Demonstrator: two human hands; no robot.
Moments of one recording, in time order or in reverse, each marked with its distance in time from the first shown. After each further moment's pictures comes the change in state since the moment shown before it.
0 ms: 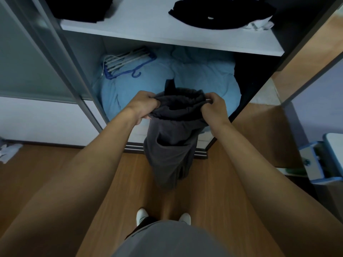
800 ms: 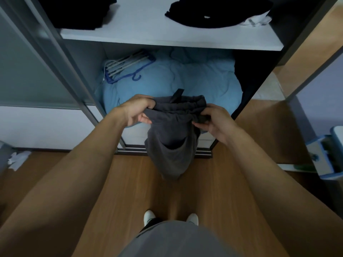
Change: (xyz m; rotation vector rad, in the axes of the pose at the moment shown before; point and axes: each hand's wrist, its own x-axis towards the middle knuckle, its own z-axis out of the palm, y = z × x) left_hand -0.003 0.000 -0.022 -0.163 -0.218 -0.136; right_hand -0.014 0.007 -0.019 0.525 -0.276 0.359
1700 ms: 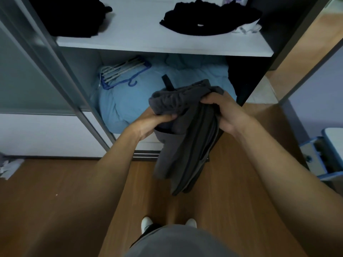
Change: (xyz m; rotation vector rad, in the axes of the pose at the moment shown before) left_hand -0.002 -0.024 0.043 -0.181 -0.212 0.367; right_hand -0.014 -0.043 -0.005 -0.043 -0.285 -0.350
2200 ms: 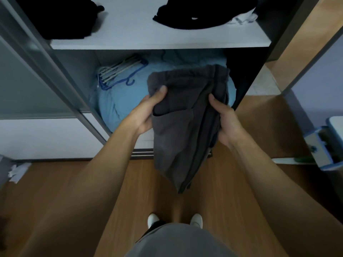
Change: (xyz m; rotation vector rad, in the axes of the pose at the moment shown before) left_hand 0.001 0.030 0.019 -0.288 0.007 -0.110; right_hand -0.030 0.035 -0.016 0.295 0.150 0.099
